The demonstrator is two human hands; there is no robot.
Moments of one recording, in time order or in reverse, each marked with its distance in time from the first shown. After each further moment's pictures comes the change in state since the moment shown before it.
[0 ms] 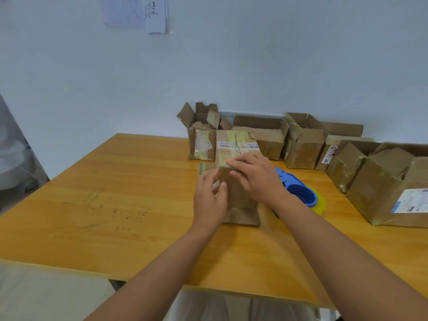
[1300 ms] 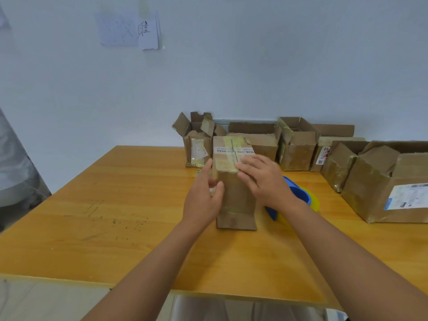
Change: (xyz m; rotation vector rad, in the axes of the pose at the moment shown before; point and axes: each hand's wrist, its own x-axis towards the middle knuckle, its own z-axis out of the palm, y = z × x) left_hand 0.020 0.010 -0.012 0.300 -0.126 0.127; right_hand -0.017 0.024 -0.012 0.063 -0.009 0.127
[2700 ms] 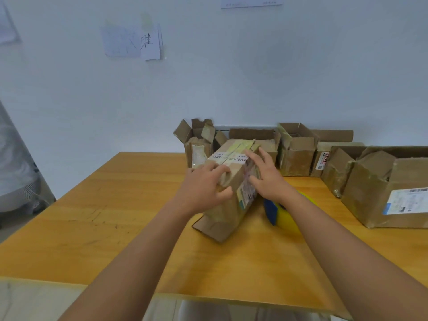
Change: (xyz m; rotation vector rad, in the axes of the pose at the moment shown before) left_hand 0.040 0.030 -0.034 0.631 -0.310 0.307; right_hand 0.021 0.027 0.000 0.366 -0.160 0.287
